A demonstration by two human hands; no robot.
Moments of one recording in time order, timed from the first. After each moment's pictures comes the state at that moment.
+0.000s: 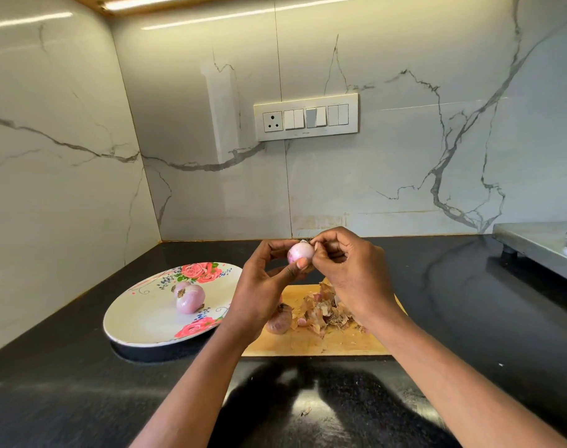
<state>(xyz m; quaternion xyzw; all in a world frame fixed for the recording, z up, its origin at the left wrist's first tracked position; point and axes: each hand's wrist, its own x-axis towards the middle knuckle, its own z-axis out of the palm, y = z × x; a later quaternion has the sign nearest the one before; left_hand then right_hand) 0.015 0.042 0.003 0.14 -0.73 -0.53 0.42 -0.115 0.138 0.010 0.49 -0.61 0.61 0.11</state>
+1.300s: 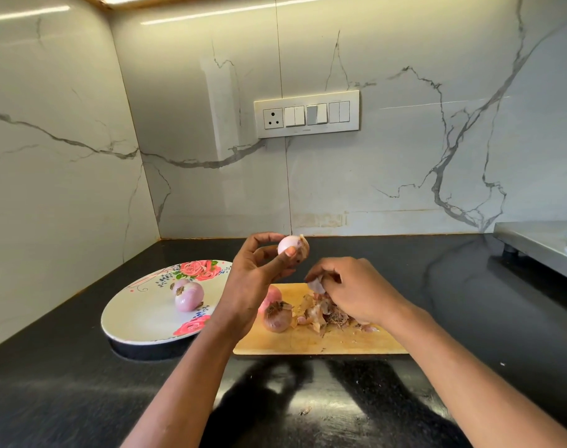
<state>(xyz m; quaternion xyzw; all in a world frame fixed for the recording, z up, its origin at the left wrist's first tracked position) 0.019 0.031 0.008 0.14 -0.67 -0.60 0.41 -0.134 0.145 0.004 0.56 -0.74 0.37 -0.03</state>
